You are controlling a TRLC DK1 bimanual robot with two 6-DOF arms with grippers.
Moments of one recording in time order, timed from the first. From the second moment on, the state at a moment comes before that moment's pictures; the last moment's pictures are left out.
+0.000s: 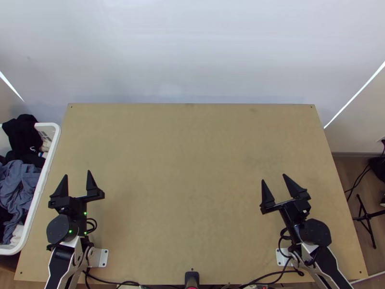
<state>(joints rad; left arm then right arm) -0.14 0.00 0.00 0.07 -0.38 -0.05 0.57 0.00 0.00 0.05 0.28 0.08</state>
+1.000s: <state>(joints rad) -0.14 0.00 0.00 0.07 -0.38 -0.05 0.57 0.00 0.00 0.05 0.28 0.08</state>
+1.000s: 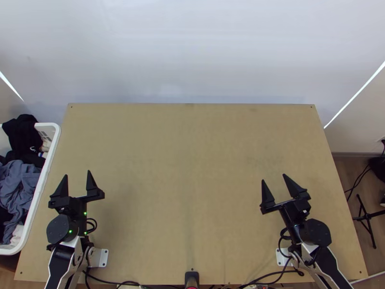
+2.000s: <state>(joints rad) -0.05 0.00 0.04 0.13 -0.38 0.29 0.57 0.00 0.00 0.05 0.28 0.08</state>
